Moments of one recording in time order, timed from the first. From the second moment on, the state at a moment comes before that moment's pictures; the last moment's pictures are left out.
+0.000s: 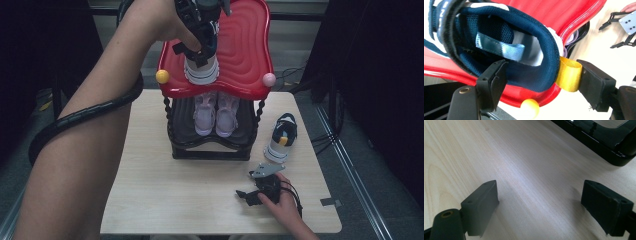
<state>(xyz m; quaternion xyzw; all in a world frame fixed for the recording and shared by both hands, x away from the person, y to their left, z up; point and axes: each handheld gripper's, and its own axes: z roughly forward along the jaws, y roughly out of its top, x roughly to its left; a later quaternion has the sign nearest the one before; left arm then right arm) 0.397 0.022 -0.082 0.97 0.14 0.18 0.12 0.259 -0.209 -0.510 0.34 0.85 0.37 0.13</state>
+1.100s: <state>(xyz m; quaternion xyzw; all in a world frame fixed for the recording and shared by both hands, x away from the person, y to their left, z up) 0.395 0.079 -0.079 0.96 0.19 0.15 0.15 0.259 -0.209 -0.510 0.34 0.85 0.37 0.13</state>
